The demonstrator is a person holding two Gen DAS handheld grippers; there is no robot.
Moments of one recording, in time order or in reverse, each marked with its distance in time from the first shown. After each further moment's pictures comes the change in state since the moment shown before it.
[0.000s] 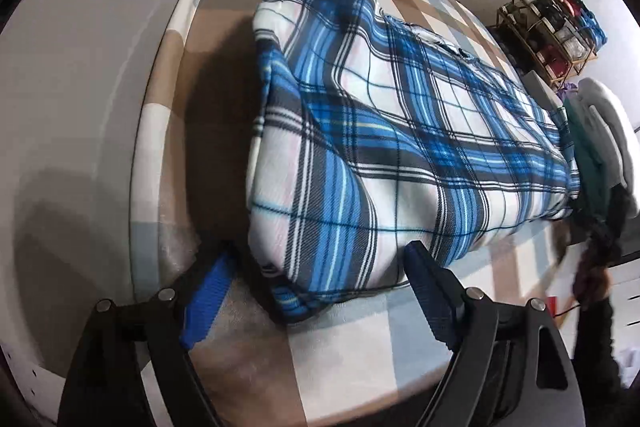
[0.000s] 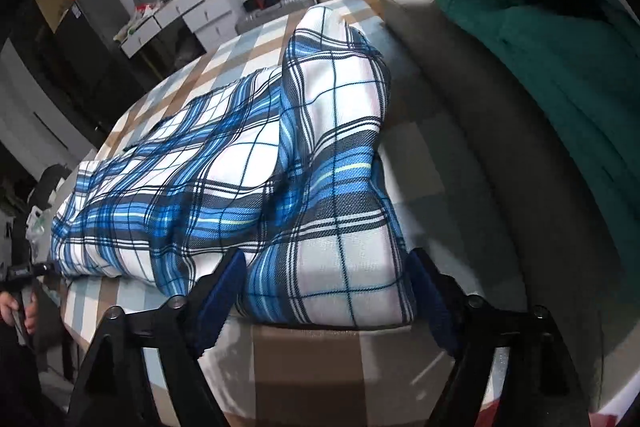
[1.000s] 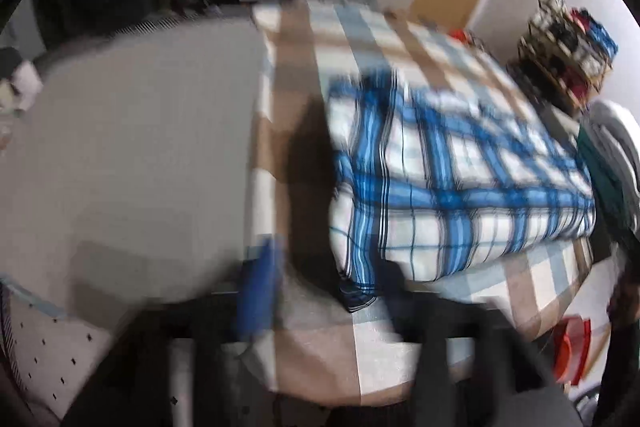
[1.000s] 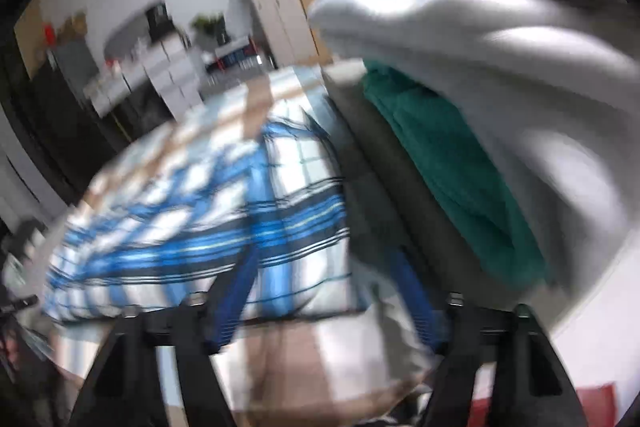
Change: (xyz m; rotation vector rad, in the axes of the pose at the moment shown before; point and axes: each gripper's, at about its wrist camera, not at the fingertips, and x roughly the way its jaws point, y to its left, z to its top) left arm -0.087 0.004 -0.011 -0.005 -0.208 0.184; right arm -0.082 -0.008 -0.018 0.125 -0.219 -0.099
